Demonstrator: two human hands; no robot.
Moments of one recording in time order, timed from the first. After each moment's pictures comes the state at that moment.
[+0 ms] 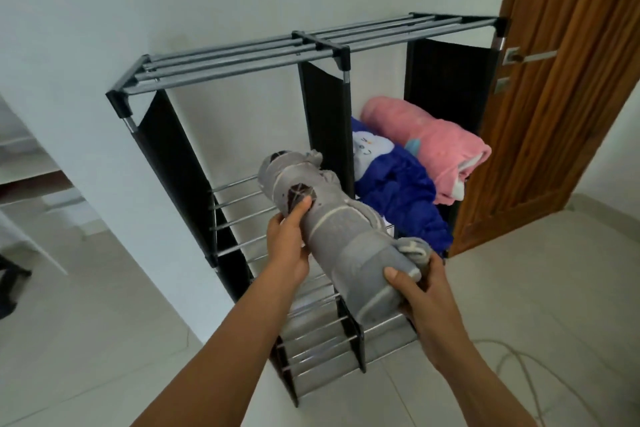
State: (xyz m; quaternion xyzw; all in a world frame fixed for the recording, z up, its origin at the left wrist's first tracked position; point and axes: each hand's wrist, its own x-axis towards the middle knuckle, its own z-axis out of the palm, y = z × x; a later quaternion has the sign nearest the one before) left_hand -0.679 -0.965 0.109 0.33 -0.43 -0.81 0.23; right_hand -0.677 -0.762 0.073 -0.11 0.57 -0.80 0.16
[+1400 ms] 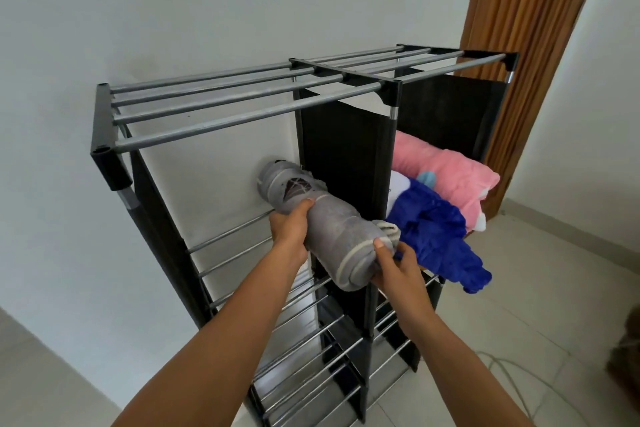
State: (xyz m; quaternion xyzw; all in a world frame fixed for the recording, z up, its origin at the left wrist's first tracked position) left_hand -0.805 -1.095 0.114 0.32 -0.52 -0.78 0.13; right_hand -0.752 -0.919 0.084 0.00 0.69 -0.72 0.05
